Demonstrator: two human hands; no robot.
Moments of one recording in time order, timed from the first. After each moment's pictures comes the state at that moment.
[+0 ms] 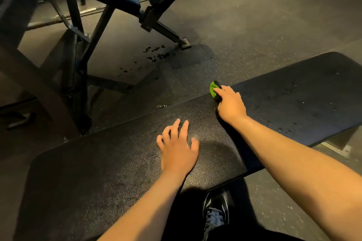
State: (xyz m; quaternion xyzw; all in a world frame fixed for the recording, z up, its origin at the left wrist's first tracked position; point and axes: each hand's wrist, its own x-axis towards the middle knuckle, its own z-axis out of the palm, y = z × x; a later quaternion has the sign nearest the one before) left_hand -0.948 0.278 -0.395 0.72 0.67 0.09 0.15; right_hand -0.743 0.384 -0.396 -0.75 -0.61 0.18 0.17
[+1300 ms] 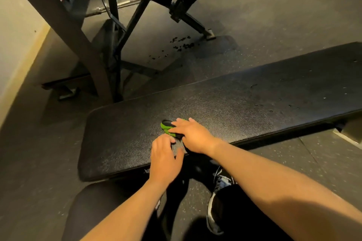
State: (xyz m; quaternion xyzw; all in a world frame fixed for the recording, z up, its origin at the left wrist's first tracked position) left_hand -1.060 0.134 -0.395 0.69 0.66 0.26 0.15; right_hand -0.913 0.216 -0.374 -0.44 -0.84 0.29 0.10
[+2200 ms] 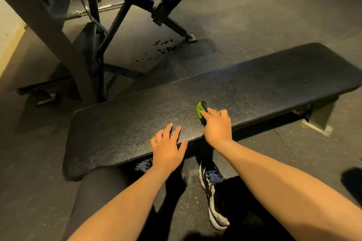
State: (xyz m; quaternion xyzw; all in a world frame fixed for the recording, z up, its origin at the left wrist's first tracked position) left_hand -1.018 0.132 -0.392 0.74 0.66 0.08 0.12; right_hand -0.832 0.168 -0.365 -0.73 -0.66 0.11 0.13
